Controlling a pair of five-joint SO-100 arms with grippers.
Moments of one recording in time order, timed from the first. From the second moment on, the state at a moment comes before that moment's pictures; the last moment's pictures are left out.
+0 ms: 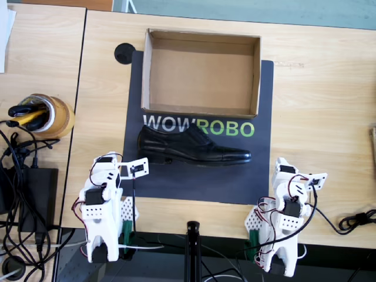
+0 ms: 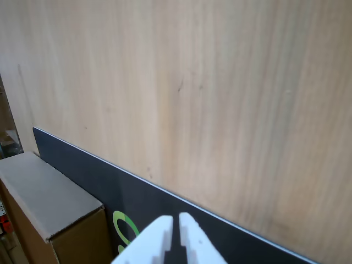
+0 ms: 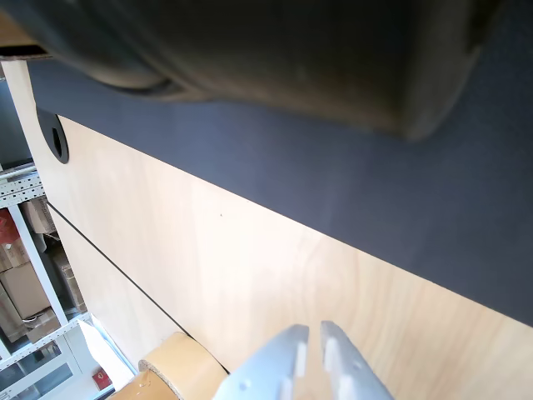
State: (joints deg) arm 0 -7.7 189.6 173.2 66.6 3.8; arm 1 4.4 192.7 177.9 59.7 -6.2
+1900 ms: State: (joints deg) arm 0 -7.2 164.3 145.7 68.2 9.2; arm 1 8.1 184.7 158.1 63.6 -13.7
